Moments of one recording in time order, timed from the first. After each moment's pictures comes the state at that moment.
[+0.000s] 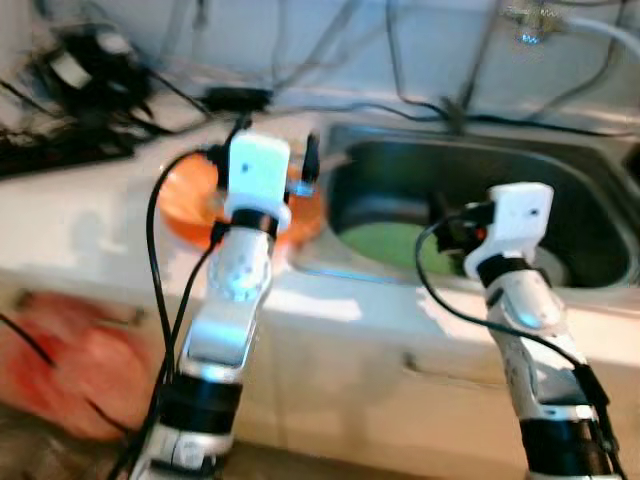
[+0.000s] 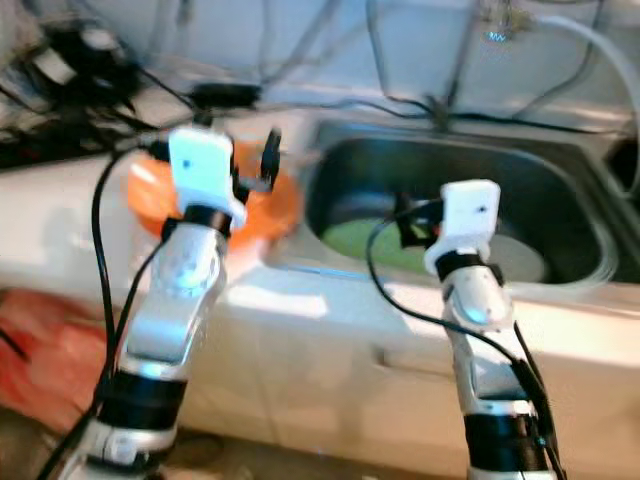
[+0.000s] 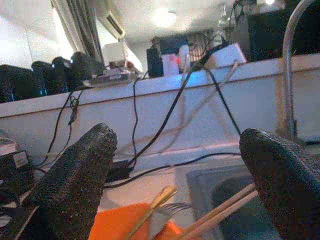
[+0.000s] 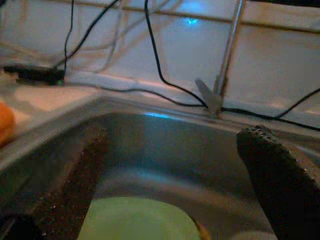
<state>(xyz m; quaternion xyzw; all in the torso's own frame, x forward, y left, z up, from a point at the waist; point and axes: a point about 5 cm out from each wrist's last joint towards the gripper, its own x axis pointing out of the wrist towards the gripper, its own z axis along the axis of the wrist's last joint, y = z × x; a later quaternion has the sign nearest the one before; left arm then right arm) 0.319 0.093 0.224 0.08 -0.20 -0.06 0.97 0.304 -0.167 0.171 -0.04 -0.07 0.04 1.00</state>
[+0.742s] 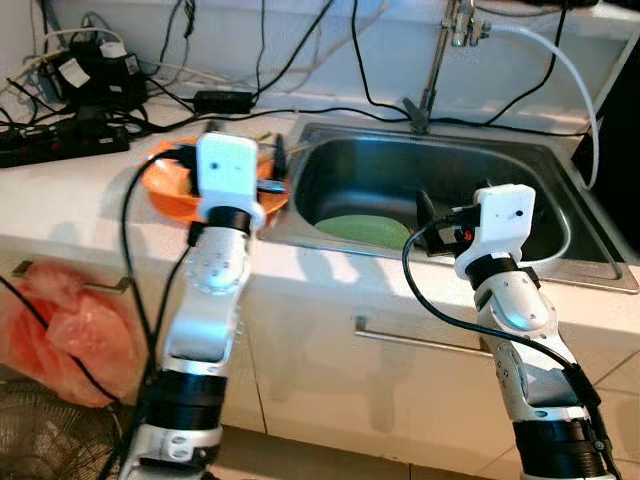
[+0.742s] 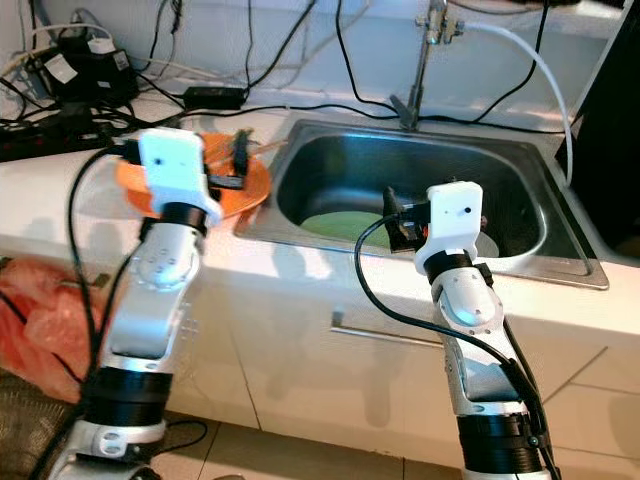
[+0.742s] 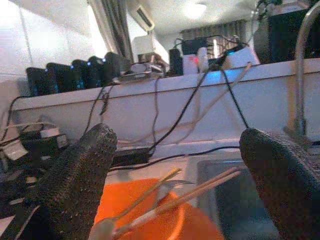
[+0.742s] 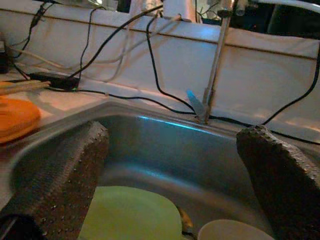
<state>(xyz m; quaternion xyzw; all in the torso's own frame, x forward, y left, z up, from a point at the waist) 0.327 0.122 0.218 0.07 -0.17 0.00 0.98 0.304 -0.158 0.171 -0.05 -0.07 0.05 0.99</state>
